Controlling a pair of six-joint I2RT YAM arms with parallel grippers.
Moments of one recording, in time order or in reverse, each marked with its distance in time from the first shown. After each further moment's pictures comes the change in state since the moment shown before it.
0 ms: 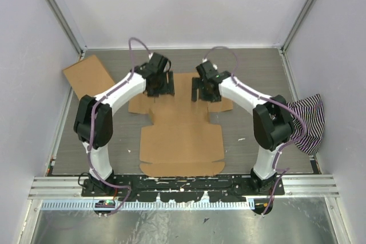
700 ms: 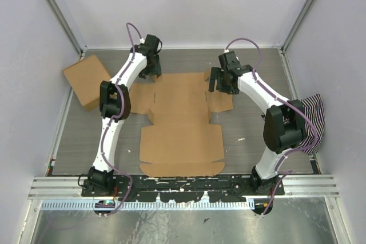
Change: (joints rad) left arm 0.199 0.622 0.905 -0.336 -0.201 0.131; right arm -0.209 -0.085 0.046 -0.032 -0.003 -0.097
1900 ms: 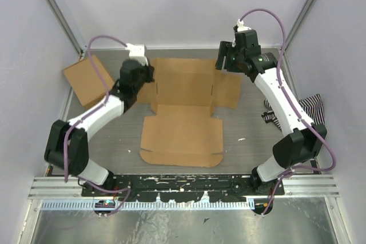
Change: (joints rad) left arm -0.087 -0.943 -1.222 1.120 0.072 0.169; right arm -0.019 -0.177 0.234 -0.095 -0.039 -0.058
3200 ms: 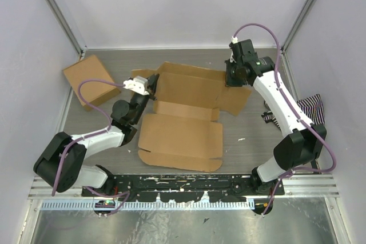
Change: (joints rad) left arm -0.174 -0.201 -0.608 1.041 0.011 0.320; right arm 0.000 -0.029 -0.062 -0.201 -0.022 -0.061
